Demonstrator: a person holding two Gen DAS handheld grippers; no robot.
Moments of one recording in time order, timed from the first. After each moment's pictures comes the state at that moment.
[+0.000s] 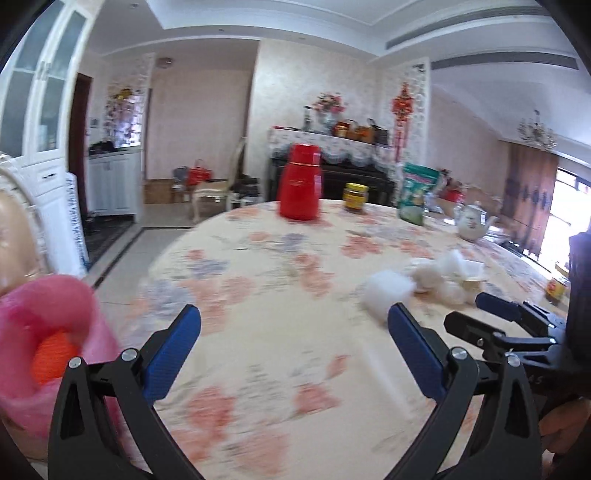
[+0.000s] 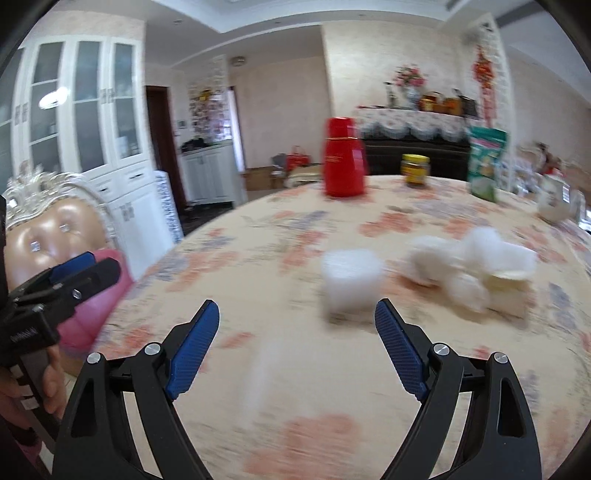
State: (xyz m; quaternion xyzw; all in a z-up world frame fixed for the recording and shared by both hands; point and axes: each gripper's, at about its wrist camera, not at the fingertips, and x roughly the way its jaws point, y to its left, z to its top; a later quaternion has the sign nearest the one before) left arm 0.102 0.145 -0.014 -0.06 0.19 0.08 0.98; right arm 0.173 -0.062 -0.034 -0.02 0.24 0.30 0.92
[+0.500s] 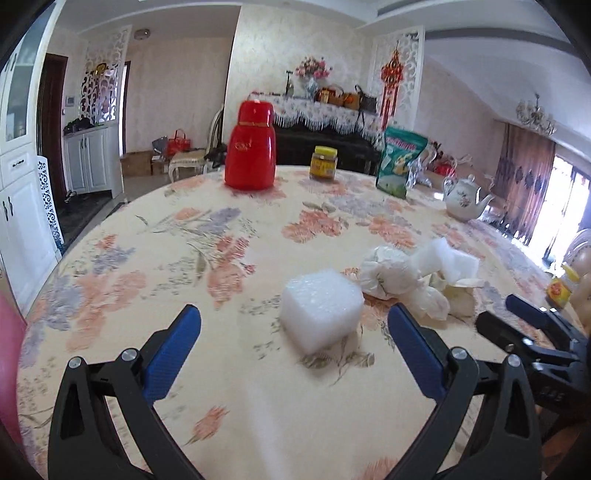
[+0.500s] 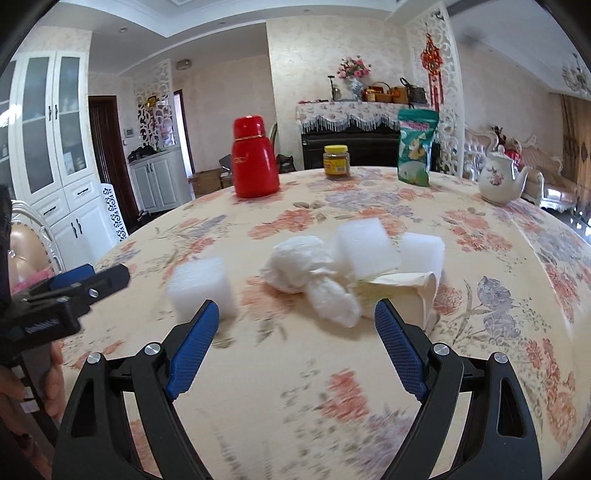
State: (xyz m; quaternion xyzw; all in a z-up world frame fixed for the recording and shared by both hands) left arm 0.245 0.061 -0.042 -0.07 0.26 0.06 0.96; right arm 0.259 -0.163 -0.046 -0.01 0.25 0.22 0.94
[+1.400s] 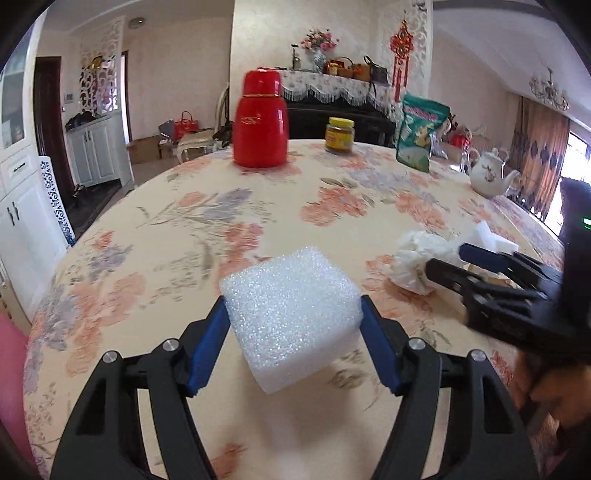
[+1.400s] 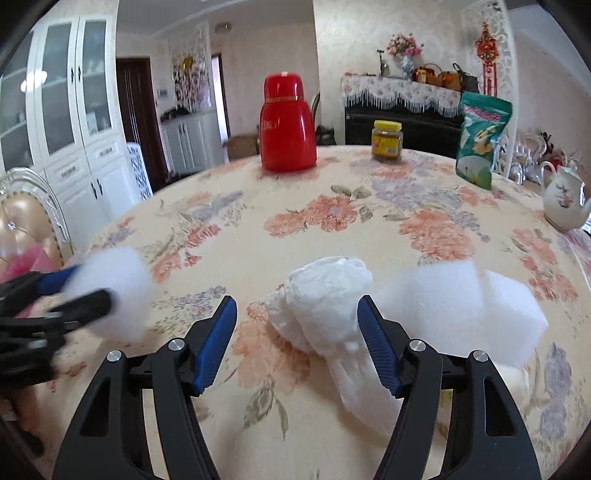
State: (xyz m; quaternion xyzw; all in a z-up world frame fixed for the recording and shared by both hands) left arm 0.281 0.089 -0.051 -0.05 0.31 0.07 0.95; right arm 0.366 -0.090 -0.062 -0.07 0.30 0.29 0.91
